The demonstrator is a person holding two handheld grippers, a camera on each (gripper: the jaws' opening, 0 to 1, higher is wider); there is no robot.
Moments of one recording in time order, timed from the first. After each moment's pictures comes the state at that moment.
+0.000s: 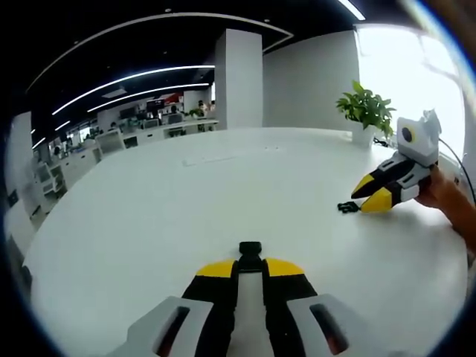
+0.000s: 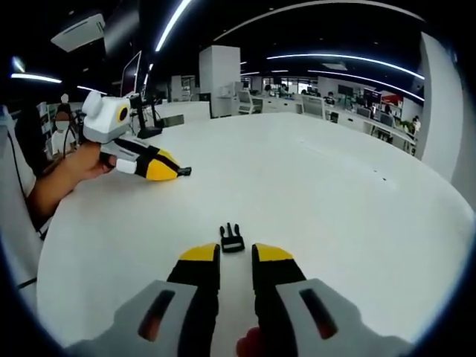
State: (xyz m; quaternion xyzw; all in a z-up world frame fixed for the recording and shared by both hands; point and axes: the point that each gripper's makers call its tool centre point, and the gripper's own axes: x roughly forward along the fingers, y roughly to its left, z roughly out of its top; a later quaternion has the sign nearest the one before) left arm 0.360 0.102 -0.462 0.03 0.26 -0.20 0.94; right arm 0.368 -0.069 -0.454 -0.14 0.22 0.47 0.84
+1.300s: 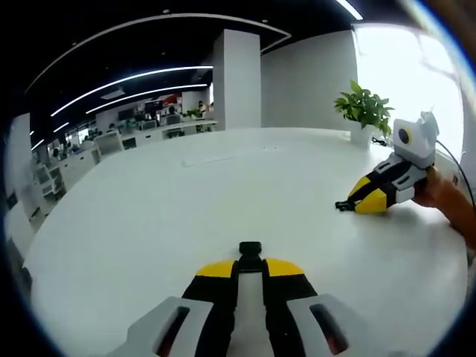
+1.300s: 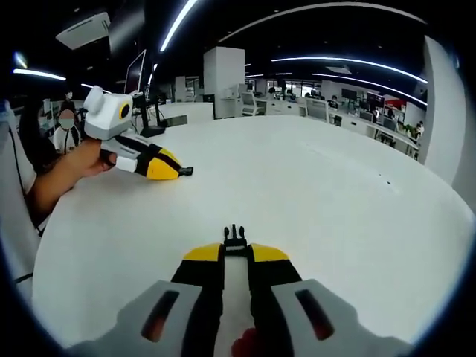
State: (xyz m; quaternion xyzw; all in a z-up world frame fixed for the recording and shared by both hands) left arm 0.360 0.102 -0.462 0.03 0.26 -0.20 0.94; right arm 0.371 -0.063 -0.457 -0.14 0.21 0.48 0.84
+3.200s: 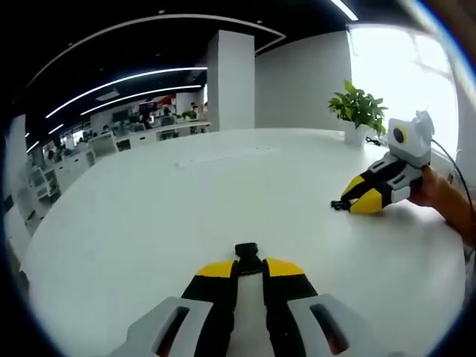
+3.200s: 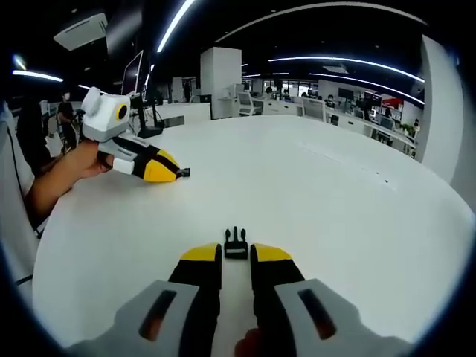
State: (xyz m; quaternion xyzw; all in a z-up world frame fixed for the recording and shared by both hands) left arm 0.358 0.096 -0.462 0.03 0.26 -0.22 0.94; right arm 0.366 -0.064 -0.455 -0.14 0.21 0.47 0.85
